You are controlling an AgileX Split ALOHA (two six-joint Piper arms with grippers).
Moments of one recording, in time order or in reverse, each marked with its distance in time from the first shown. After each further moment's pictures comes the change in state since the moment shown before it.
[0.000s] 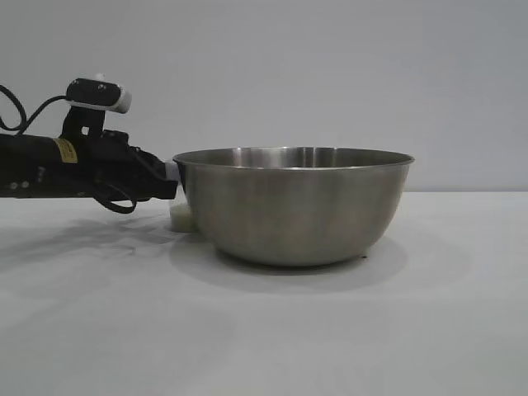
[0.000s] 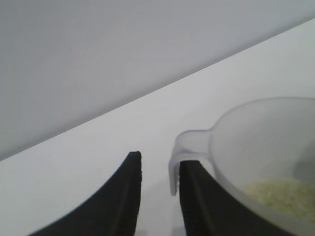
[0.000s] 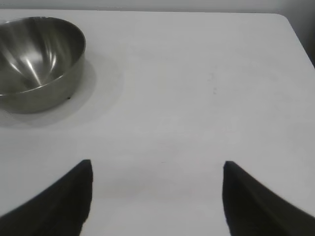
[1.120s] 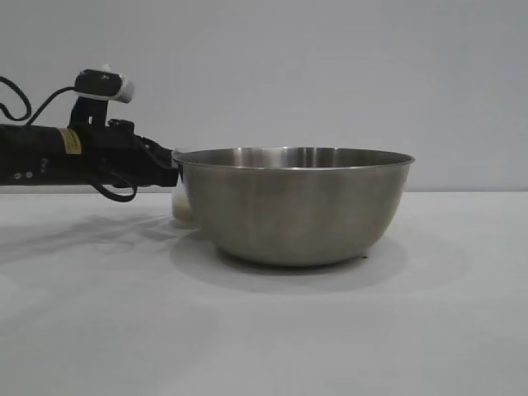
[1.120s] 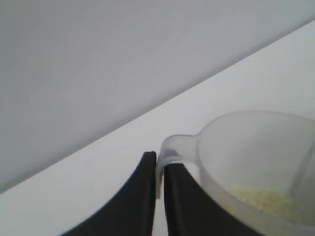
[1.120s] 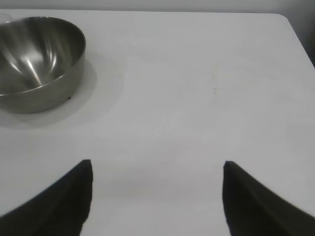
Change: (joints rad) left arm 0.061 -0.067 -0.041 0.073 0.031 -0.036; right arm 0.000 0.000 0.000 0.000 0.000 0.000
